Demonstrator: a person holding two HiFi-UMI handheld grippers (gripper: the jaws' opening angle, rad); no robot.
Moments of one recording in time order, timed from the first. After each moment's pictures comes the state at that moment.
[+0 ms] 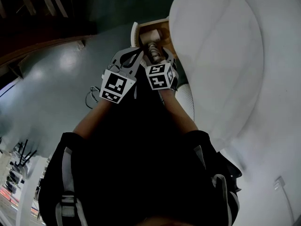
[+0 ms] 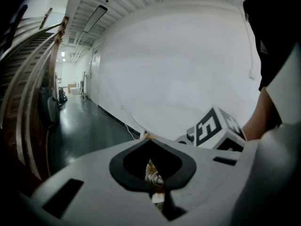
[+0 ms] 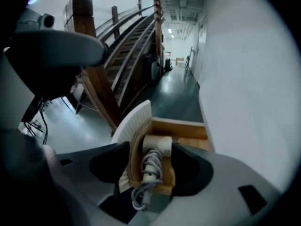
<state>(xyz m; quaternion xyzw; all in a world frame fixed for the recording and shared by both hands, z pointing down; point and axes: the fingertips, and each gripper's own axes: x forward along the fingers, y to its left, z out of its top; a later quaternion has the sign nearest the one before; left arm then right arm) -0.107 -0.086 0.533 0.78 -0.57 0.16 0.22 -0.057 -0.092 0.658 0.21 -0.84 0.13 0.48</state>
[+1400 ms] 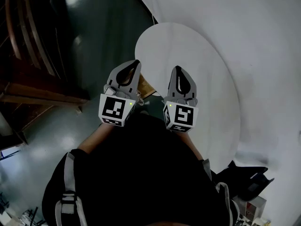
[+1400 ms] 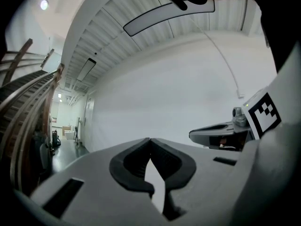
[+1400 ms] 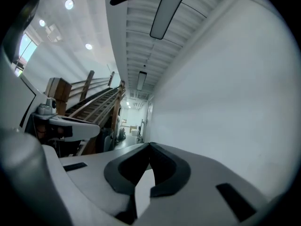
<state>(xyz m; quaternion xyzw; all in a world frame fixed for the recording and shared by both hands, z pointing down) -0.050 -0.119 0.285 0.81 -0.59 0.01 0.00 0.069 -0.145 0.290 0.51 -0.86 -0.03 0.07</state>
